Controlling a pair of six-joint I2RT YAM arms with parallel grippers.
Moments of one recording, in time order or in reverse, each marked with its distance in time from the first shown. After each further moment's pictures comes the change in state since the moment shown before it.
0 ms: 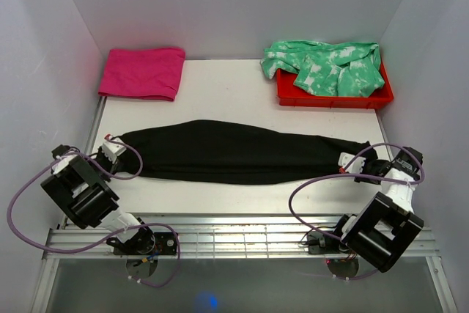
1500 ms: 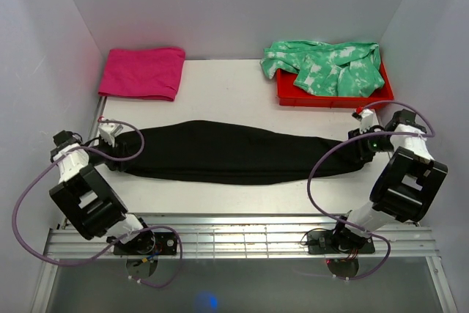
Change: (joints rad) left arm -0.097 -0.148 0.093 -0.189 0.131 -0.327; right arm 0.171 0.415 0.504 -0.327 -0.102 1.026
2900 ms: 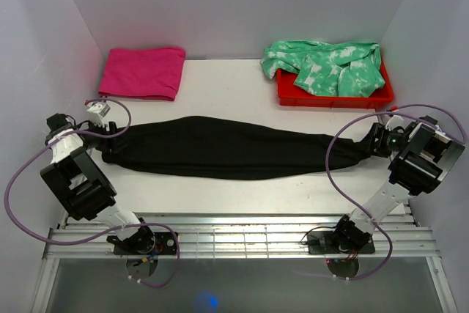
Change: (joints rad) left arm -0.039 0.220 0.180 0.222 -0.104 -0.440; right arm -0.189 0.345 0.124 0.204 -0.056 0.436
